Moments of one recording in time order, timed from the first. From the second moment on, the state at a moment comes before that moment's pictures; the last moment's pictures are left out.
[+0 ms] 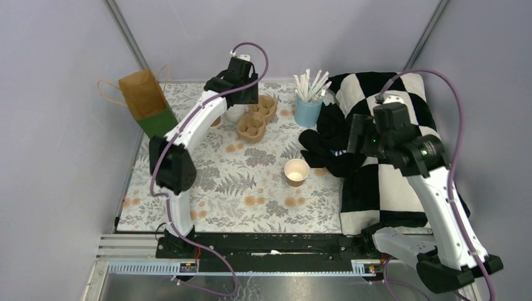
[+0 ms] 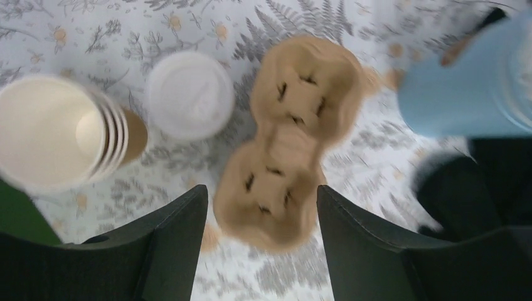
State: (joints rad) left arm -0.49 1.86 1.85 -0.72 -0.24 -0.33; right arm 0.36 1.02 1.45 -1.22 0.29 0.40
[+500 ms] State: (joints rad) left arm -0.35 2.35 2.21 -0.81 -0.20 -0.19; right arm 0.36 1.24 1.51 -1.18 0.25 0.32
